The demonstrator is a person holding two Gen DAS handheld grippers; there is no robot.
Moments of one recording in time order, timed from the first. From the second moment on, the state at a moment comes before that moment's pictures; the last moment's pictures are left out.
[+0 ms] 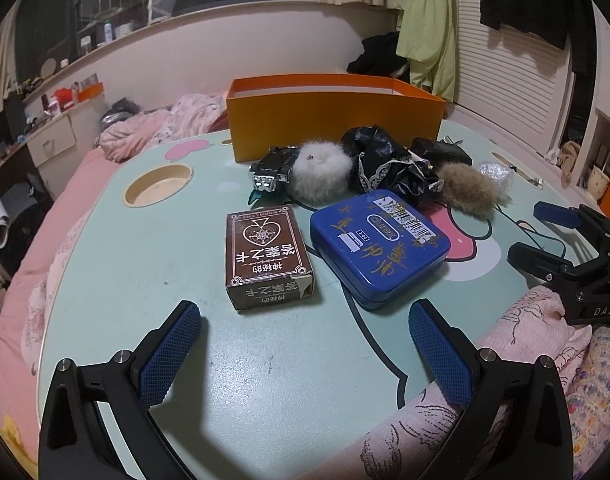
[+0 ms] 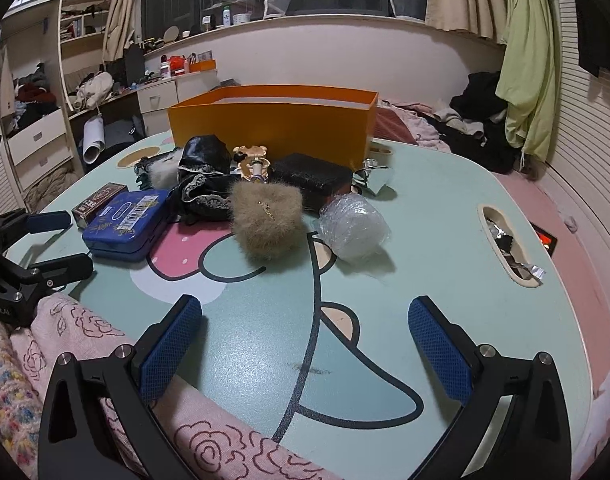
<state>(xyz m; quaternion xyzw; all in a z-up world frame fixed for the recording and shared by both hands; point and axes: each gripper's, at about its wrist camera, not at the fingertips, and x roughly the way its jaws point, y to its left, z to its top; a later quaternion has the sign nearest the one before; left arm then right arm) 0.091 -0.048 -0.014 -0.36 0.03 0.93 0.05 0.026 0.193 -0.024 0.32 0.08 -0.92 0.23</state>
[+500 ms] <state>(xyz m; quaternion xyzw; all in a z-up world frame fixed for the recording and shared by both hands) 0.091 -0.048 -0.014 -0.36 0.03 0.93 0.05 0.028 0.192 -0.024 0.32 0.08 -0.92 0.23</state>
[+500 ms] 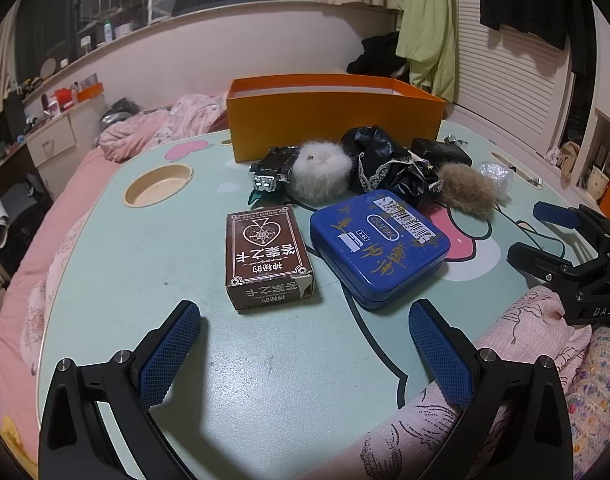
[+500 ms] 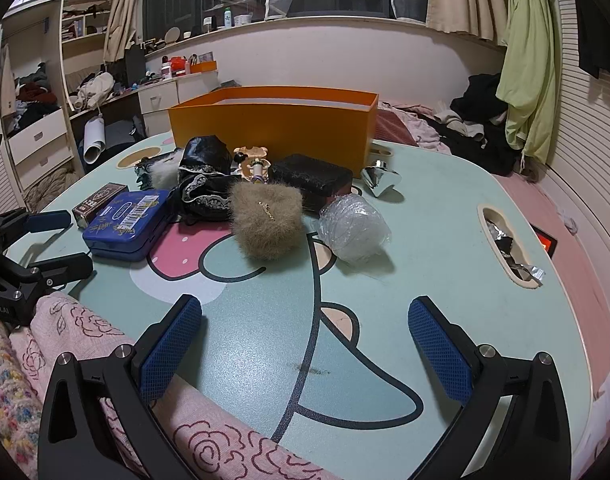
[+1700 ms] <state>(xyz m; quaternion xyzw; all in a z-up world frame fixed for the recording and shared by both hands) 0.091 -0.048 -0.014 -0.36 0.03 0.93 0.05 -0.012 0.214 0.011 0.33 0.05 -0.93 0.18</state>
